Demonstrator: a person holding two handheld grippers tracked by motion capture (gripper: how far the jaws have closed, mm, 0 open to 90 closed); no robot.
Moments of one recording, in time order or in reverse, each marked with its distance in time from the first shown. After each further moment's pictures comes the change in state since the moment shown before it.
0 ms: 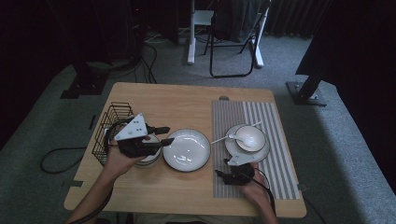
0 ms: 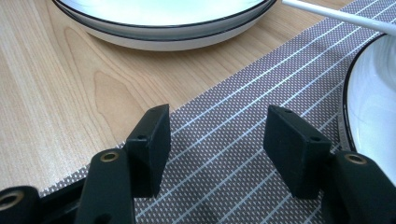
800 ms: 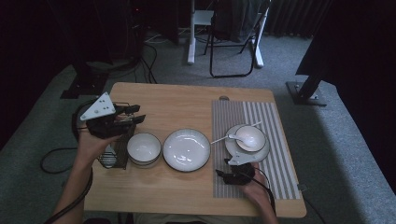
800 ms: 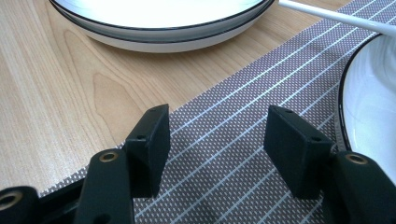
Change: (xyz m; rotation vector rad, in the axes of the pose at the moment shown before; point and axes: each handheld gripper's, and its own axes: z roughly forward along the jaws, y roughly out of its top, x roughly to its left) left arm 0.062 -0.006 -0.049 0.007 0.185 -0.043; right arm -0.001 0.000 -0.001 -0.003 0.000 0.005
